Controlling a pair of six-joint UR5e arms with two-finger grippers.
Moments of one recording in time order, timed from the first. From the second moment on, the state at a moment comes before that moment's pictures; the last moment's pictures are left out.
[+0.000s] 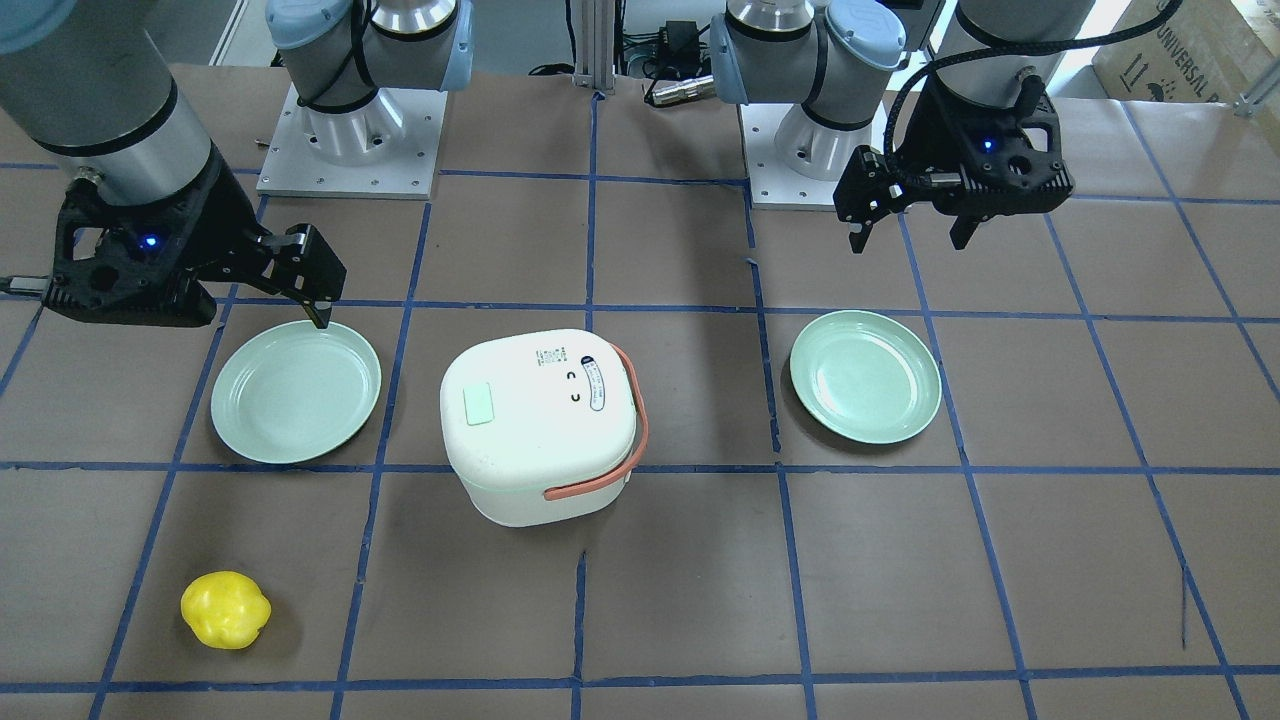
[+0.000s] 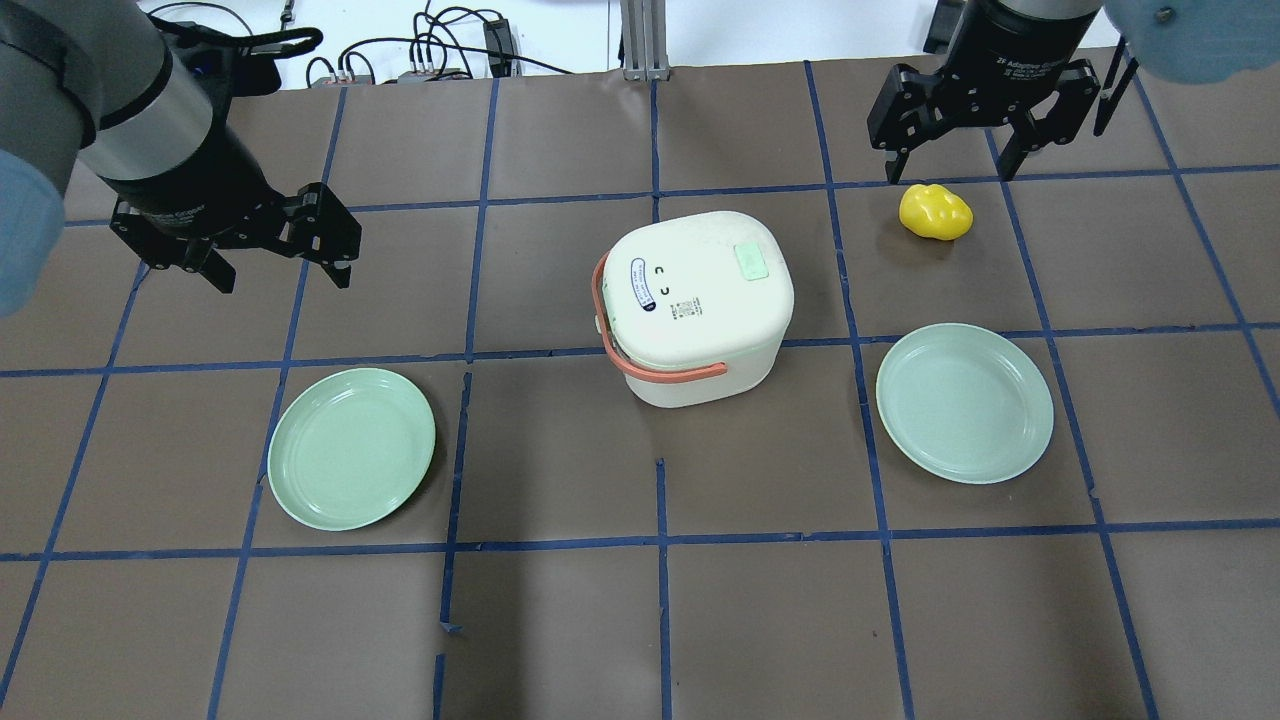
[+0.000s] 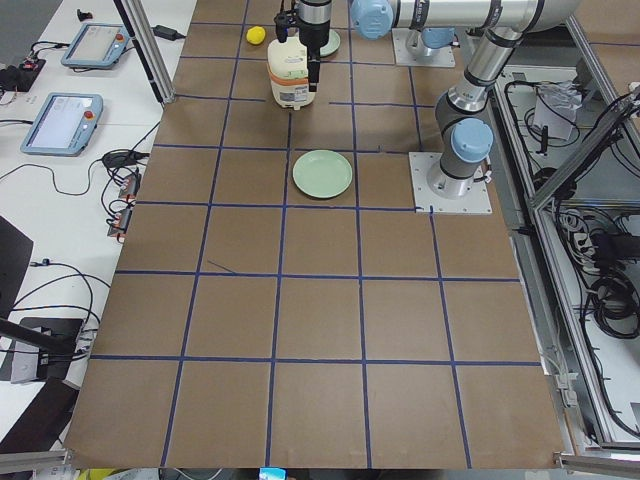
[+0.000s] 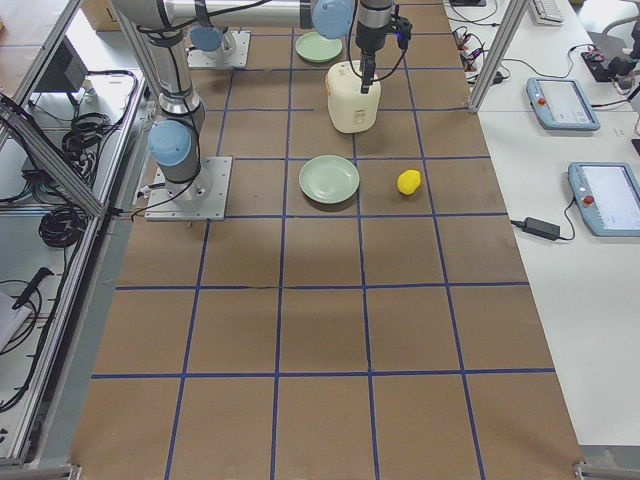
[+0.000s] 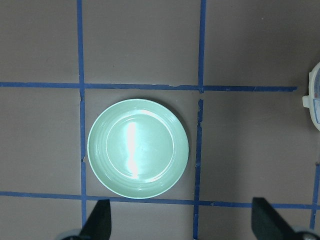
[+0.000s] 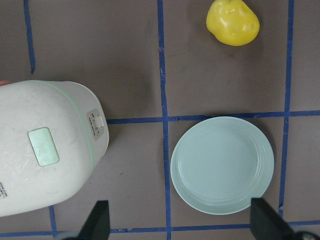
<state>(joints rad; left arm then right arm) -1.51 -1.48 -1.67 -1.53 1.62 0.03 1.55 -1.43 1.43 -1.55 -1.57 0.01</state>
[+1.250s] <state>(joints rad) -1.51 -1.48 -1.67 -1.53 1.62 0.03 1.57 -1.45 1.50 -1.67 -1.56 0.01</state>
